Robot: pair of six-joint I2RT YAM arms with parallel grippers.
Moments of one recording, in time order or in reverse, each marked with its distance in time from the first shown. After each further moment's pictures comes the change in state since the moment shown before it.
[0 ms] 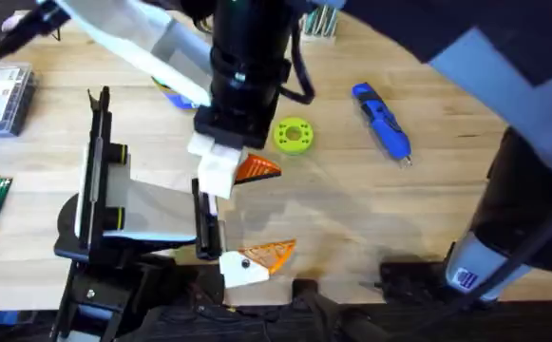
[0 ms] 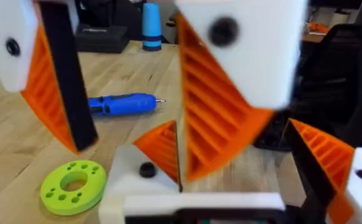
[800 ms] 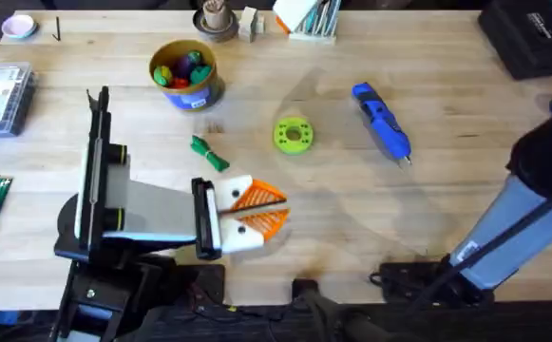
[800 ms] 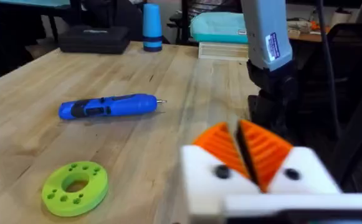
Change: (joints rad) left arm 0.000 0.000 0.000 0.001 -0.002 0.004; right arm -0.470 -0.037 0.211 0.077 0.032 0.007
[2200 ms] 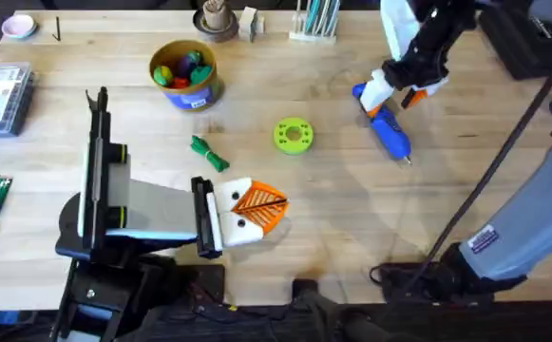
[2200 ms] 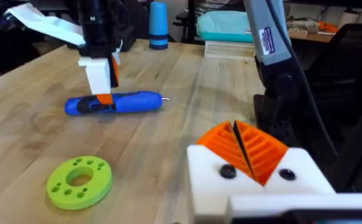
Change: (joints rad) left arm 0.000 0.000 0.000 -0.014 -0.026 0.003; right arm -0.430 0.002 -0.875 0.380 0.193 0.102
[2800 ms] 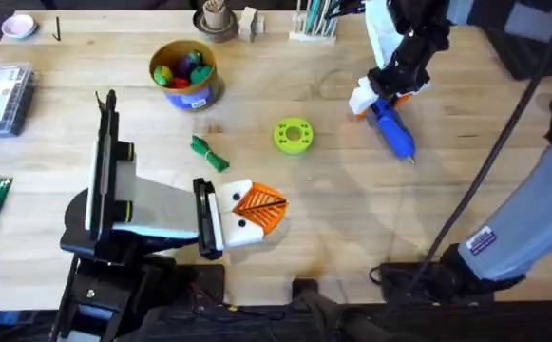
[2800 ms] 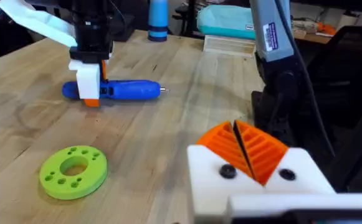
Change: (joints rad) left arm 0.000 0.000 0.000 -0.056 -0.003 0.000; right arm 0.049 0.000 -0.112 0.216 0.045 0.012
